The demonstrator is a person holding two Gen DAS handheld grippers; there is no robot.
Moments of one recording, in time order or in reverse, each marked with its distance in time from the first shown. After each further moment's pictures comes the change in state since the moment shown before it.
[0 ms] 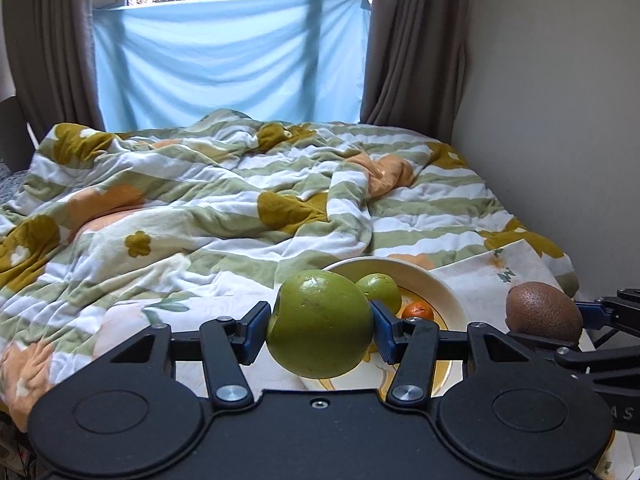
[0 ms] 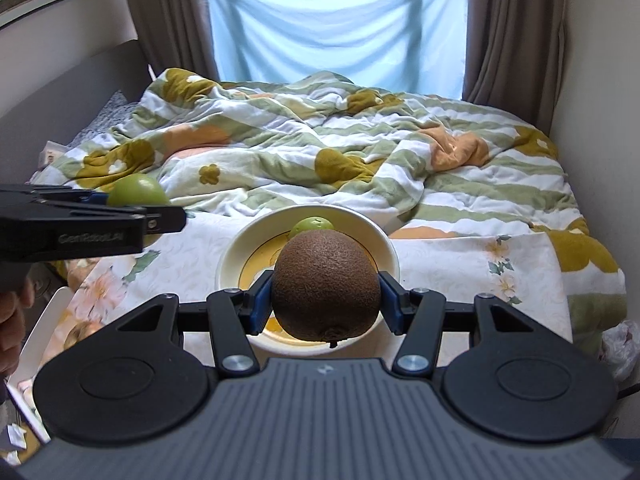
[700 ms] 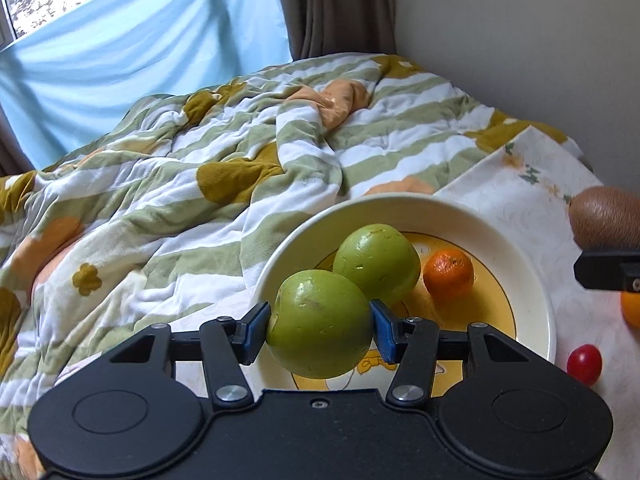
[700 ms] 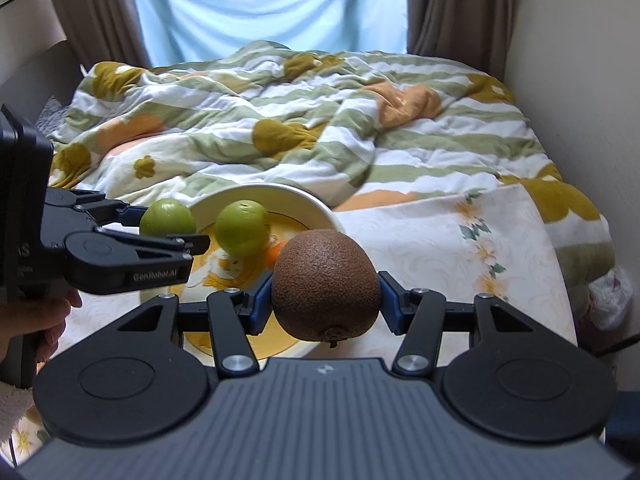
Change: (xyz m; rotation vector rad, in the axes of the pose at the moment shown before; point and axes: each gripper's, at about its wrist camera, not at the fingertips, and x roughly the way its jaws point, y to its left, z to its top) left arm 0.120 -0.025 -0.008 0.328 0.151 -0.046; right arm 0.060 -0.033 0.001 0.143 0.099 -0.138
